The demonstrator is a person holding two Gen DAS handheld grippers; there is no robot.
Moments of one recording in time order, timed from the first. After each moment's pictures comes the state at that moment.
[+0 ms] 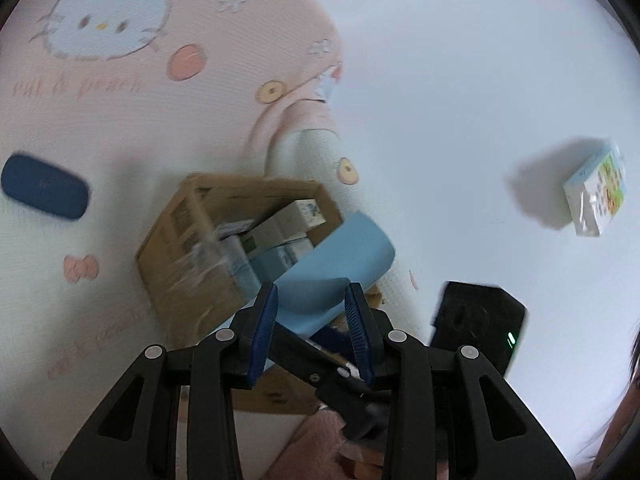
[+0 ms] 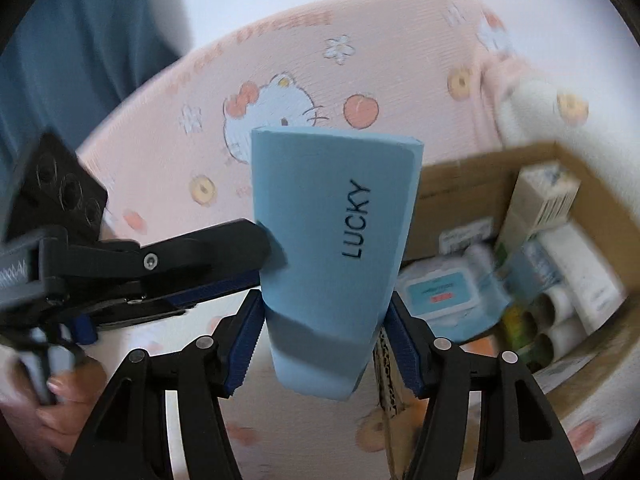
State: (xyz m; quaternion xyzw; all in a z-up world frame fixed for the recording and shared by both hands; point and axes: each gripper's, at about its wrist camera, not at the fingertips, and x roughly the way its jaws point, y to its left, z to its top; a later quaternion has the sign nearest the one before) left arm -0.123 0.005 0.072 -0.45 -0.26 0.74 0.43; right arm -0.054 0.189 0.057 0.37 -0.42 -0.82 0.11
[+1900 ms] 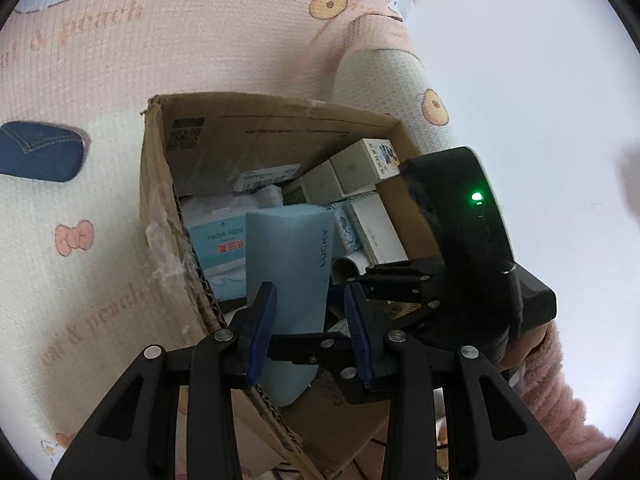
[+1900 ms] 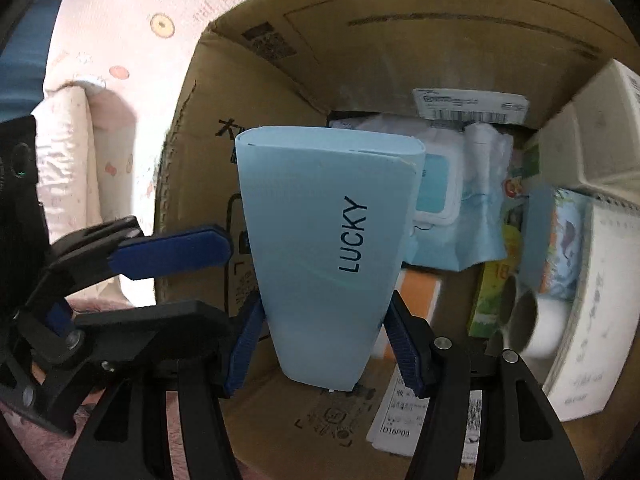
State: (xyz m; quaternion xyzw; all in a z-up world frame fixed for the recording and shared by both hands) left arm -0.158 0.103 0.013 -0.58 -0.18 0.72 0.33; right arm -0.144 0.219 -0.078 0.68 -0.26 -0.58 0.37
